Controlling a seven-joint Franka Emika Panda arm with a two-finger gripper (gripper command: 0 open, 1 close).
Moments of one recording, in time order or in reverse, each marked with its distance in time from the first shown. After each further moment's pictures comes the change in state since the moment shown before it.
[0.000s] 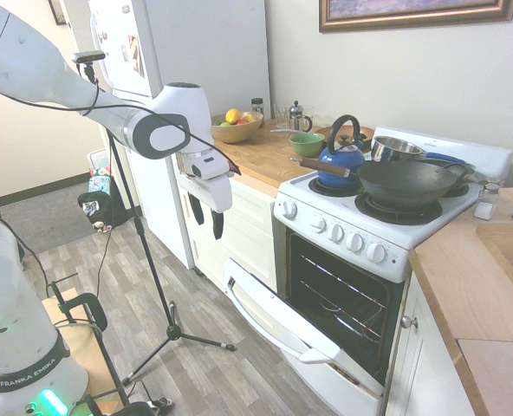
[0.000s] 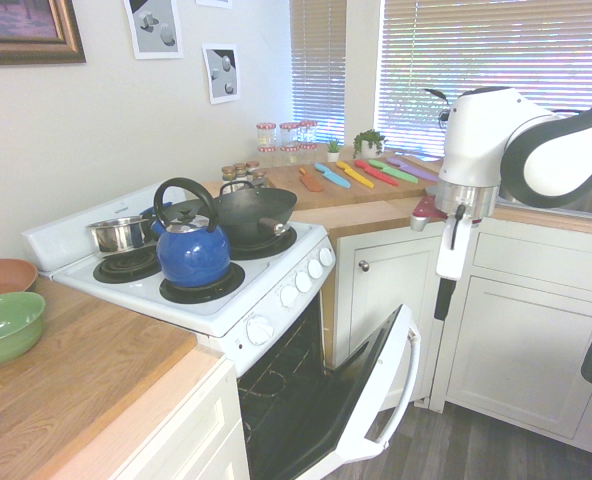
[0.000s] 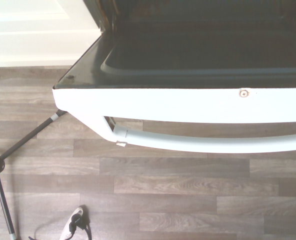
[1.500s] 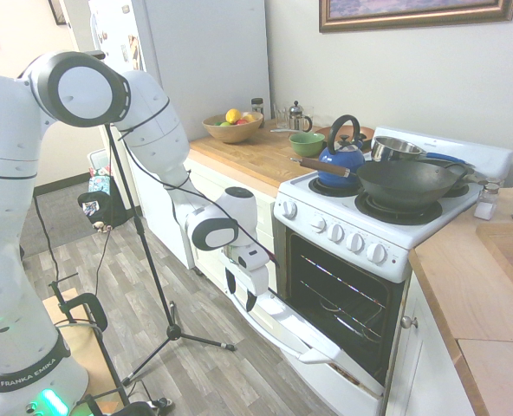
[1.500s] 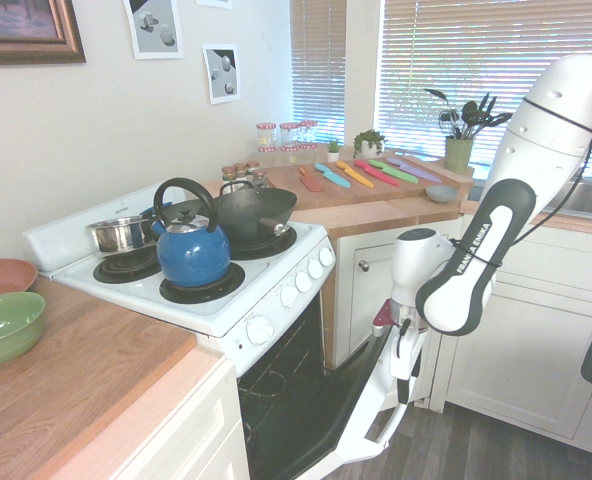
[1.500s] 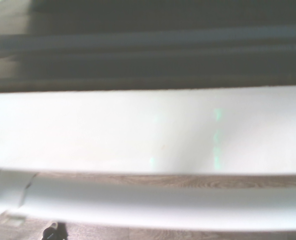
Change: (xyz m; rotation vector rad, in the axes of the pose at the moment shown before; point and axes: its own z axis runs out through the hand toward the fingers) arm 0.071 -0.013 0.256 -0.060 -0.081 0.032
